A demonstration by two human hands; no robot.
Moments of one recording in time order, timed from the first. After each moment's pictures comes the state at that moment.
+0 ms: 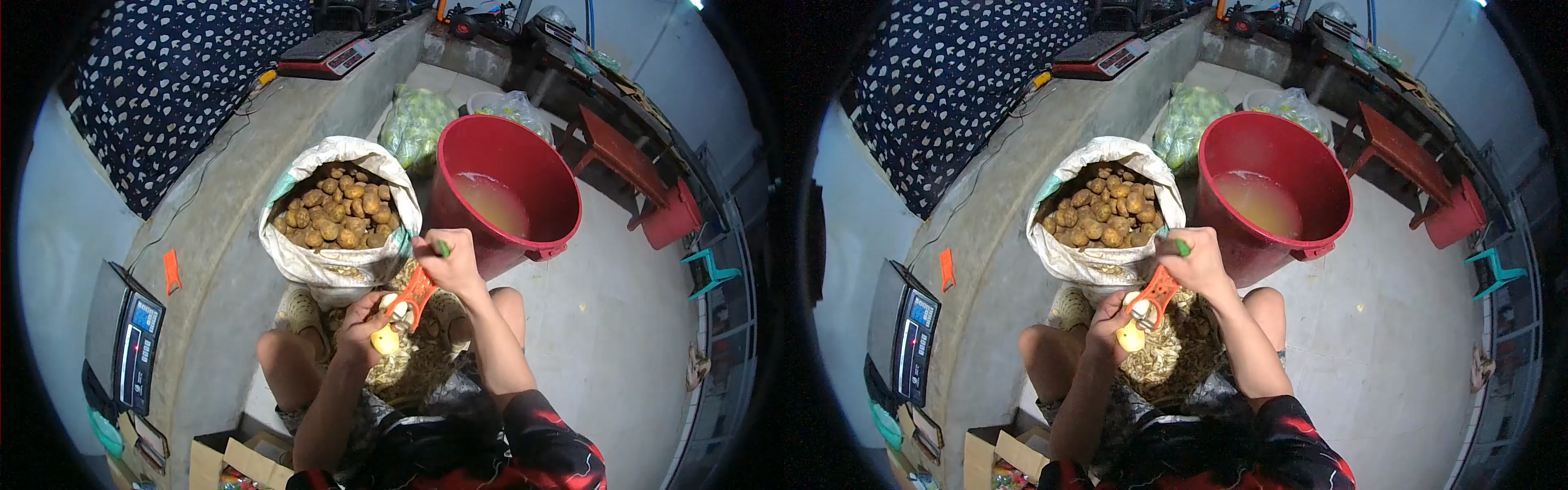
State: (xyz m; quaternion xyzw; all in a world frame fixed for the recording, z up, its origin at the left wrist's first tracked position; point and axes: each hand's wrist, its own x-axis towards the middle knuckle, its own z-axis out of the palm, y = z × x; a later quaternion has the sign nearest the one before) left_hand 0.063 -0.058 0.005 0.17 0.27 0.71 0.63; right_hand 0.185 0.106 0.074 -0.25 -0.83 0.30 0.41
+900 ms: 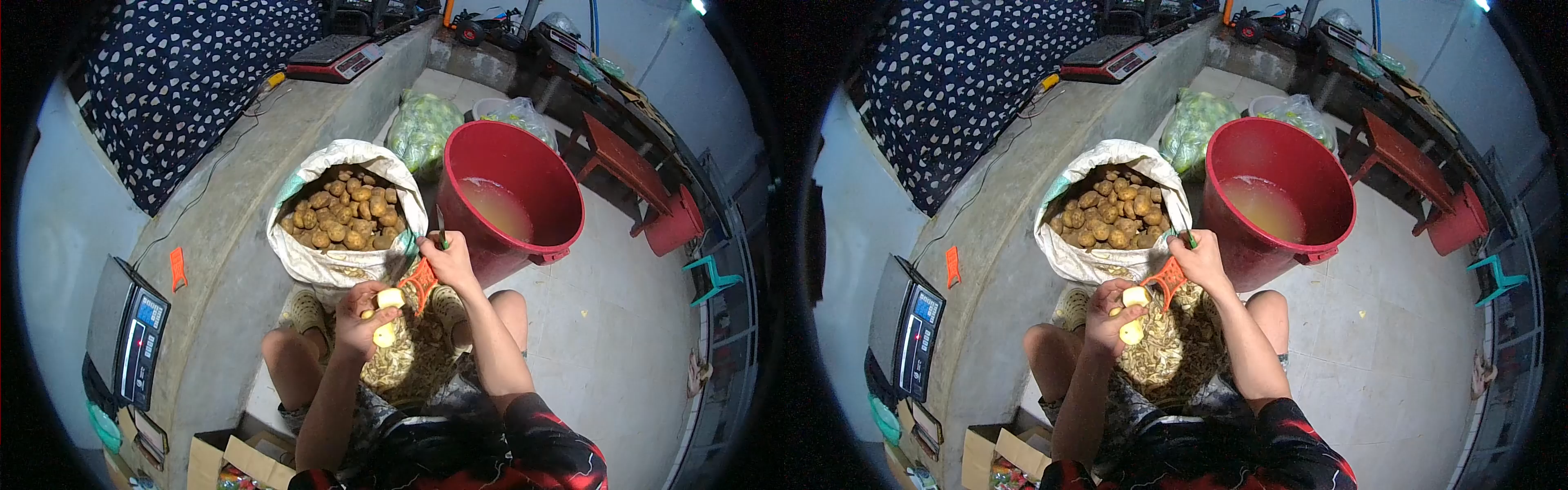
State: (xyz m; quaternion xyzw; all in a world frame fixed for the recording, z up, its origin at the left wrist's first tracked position) left_hand 0.052 -0.059 0.016 0.22 0.36 0.74 0.52; right_hand 0.174 0.116 0.030 -0.36 -0.71 0.46 0.38
